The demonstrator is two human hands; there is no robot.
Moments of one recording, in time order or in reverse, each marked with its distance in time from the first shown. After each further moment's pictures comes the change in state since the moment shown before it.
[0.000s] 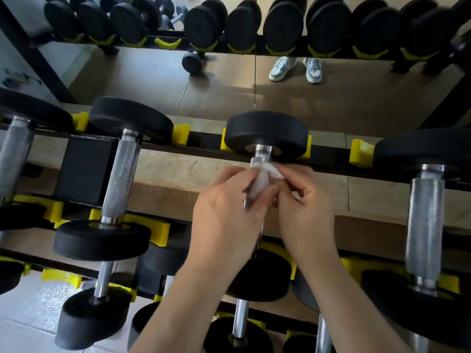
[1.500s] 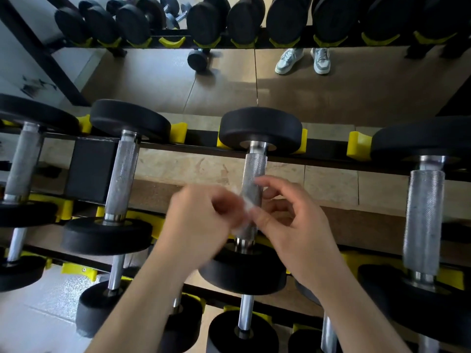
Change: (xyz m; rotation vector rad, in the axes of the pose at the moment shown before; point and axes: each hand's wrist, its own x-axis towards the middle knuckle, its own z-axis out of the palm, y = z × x) left_hand -0.002 -0.005 -0.023 0.016 -0.255 -0.260; right_hand -0.022 -0.004 -0.026 0.096 -0.343 0.136
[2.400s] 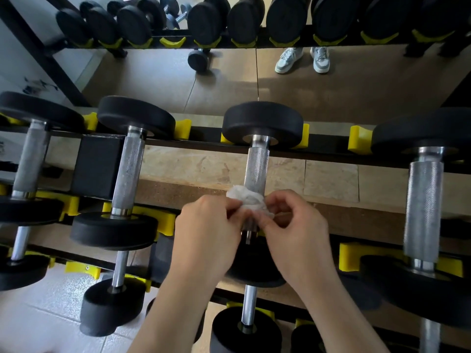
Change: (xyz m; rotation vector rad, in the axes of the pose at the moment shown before) left_hand -0.022 0.003 0.011 0.246 0.152 -0.020; right_hand -0.016 0.004 0.018 -0.179 0.177 0.039
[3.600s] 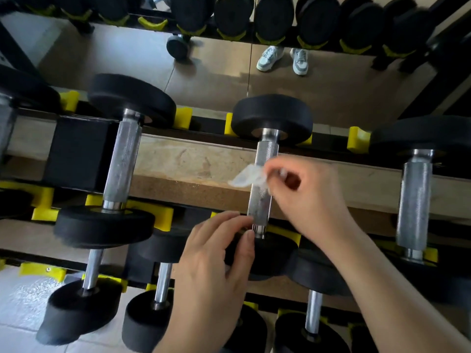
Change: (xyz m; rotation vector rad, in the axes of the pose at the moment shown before) left_hand -0.046 -0.050 0.018 -0.394 0.108 0.165; right_hand 0.036 -0.019 -0.008 -0.381 -0.066 -0.275
